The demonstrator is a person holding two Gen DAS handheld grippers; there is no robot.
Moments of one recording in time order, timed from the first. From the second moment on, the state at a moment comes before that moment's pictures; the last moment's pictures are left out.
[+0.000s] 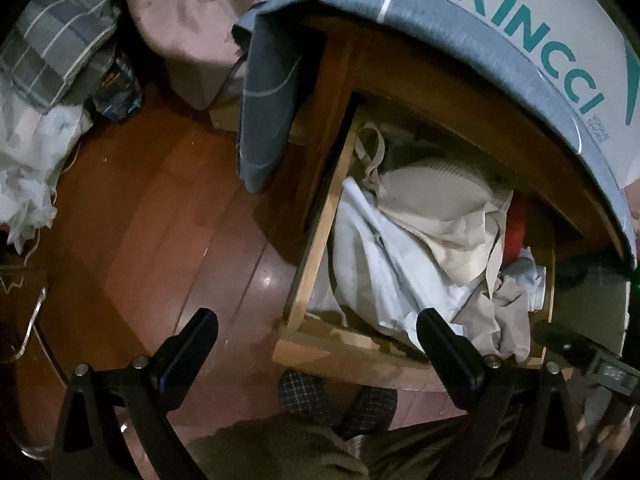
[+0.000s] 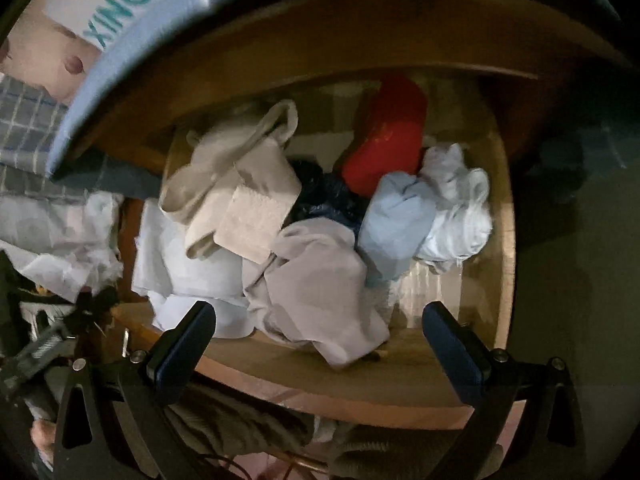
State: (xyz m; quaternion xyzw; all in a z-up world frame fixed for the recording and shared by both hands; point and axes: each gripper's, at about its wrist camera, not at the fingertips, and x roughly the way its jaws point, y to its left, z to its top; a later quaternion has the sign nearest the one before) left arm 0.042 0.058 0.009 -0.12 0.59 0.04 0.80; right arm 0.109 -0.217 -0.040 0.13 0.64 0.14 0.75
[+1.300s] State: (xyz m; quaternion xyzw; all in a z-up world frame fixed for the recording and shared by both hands) left arm 0.096 0.034 -0.015 -0.22 0.67 -0.06 0.70; right arm 0.074 -0.208 -0.075 0.09 0.63 0.12 0.77
